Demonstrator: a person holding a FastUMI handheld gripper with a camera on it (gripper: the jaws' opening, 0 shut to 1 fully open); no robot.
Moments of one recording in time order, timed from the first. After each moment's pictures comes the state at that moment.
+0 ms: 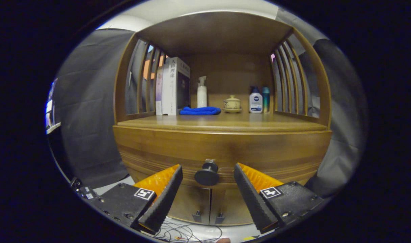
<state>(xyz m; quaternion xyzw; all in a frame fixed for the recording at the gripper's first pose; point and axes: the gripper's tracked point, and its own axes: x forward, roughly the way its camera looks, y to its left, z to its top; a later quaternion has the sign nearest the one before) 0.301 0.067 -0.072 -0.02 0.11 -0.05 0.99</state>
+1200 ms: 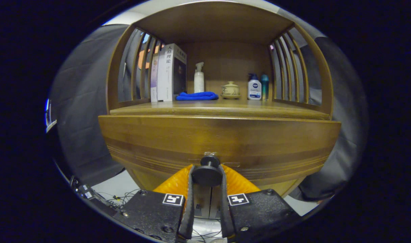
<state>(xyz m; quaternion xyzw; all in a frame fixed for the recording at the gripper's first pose) 0.279 0.070 -0.095 -0.02 0.14 -0.06 0.99</state>
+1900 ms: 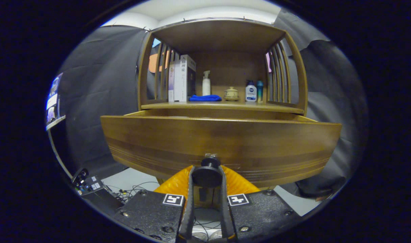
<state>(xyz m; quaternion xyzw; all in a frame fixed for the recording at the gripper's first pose) 0.160 0.099 -0.100 -0.03 0.13 -0.05 0.99</state>
